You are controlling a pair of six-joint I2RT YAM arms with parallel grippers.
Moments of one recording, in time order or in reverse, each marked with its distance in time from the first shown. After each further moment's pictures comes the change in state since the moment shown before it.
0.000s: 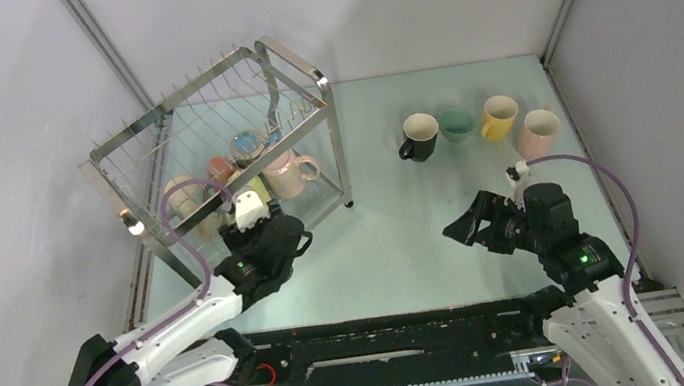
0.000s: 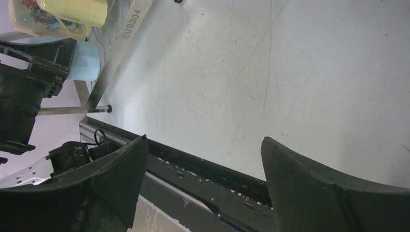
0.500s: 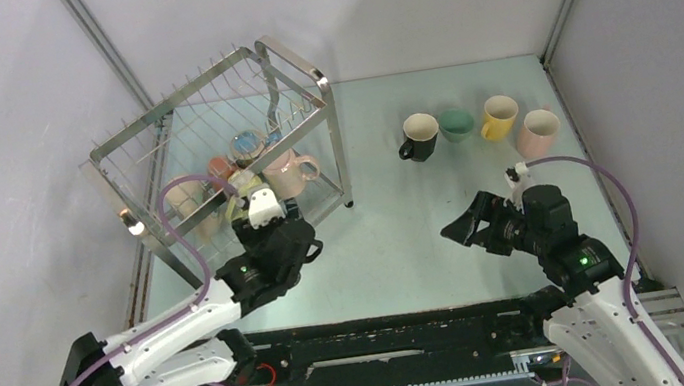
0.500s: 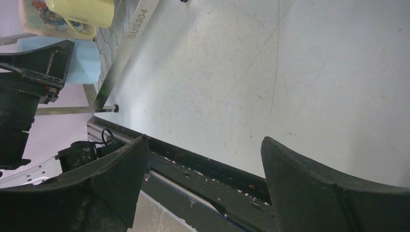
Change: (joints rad) left arm -0.154 -0.032 0.061 -0.014 -0.004 0.043; right arm 0.026 -0.014 -0.010 0.011 0.011 0.037
